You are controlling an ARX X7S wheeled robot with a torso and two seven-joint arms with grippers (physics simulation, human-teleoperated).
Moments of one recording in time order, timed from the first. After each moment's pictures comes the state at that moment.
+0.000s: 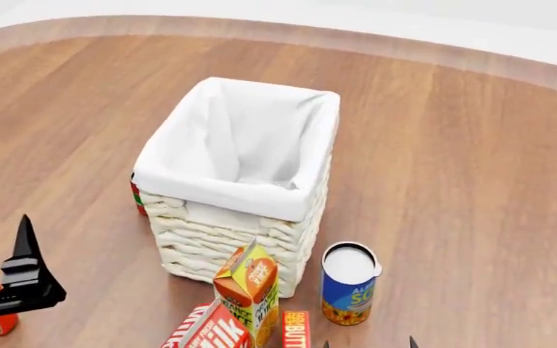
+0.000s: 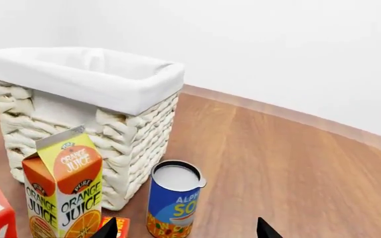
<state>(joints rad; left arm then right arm) -0.20 -0.23 -0.01 0.33 -0.34 -0.36 -0.27 -0.03 0.18 -0.23 -0.20 0.01 0.19 0.24</state>
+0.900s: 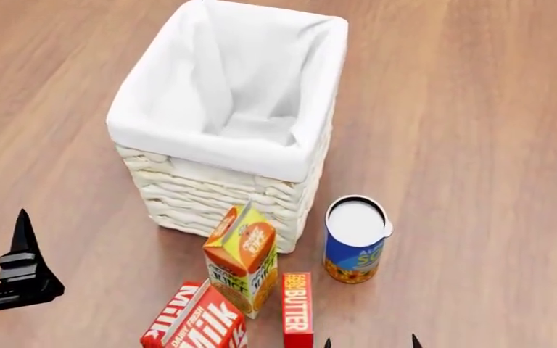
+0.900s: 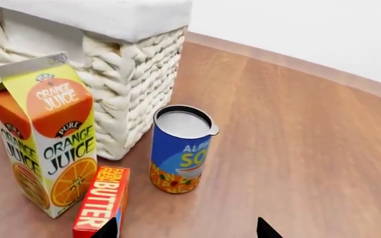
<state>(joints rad) -0.21 -0.24 0.00 0.32 -0.36 -0.35 -0.28 -0.03 0.20 -0.25 -0.20 0.03 0.18 0.28</state>
